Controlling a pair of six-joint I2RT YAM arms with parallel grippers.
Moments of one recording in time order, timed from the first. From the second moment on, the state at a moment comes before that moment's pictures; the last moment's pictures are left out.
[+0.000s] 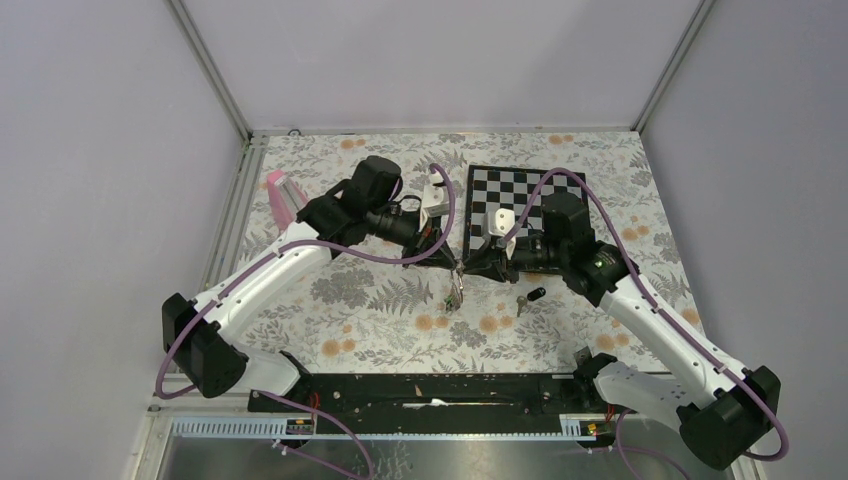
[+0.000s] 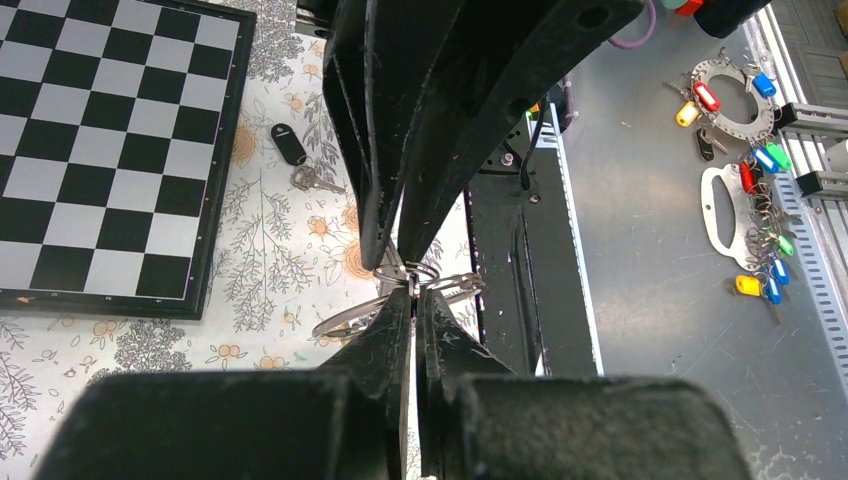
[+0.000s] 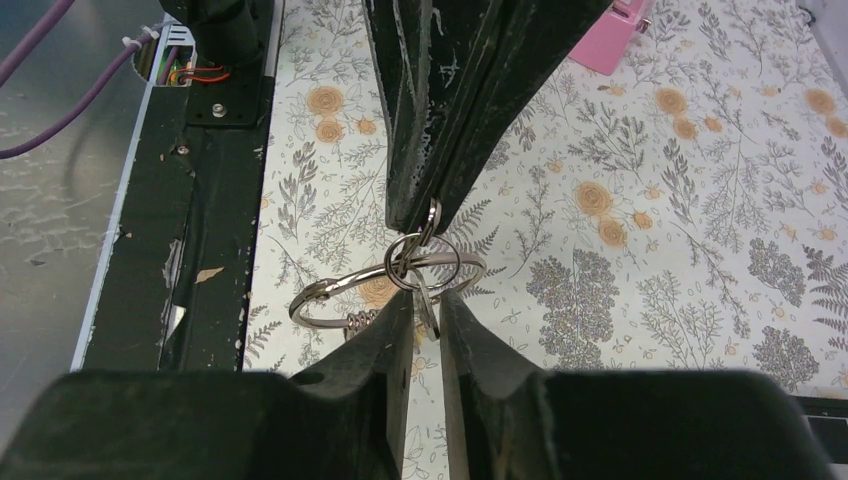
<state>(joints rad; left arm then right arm) -0.70 1.38 1.32 -0.57 0.96 0.27 0.56 1.02 0.91 -0.37 -0.89 -0.49</state>
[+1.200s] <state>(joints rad) -0.73 1.37 1.26 -0.63 0.82 0.45 0.55 1.09 1.00 -0.47 -0.85 -0.50</state>
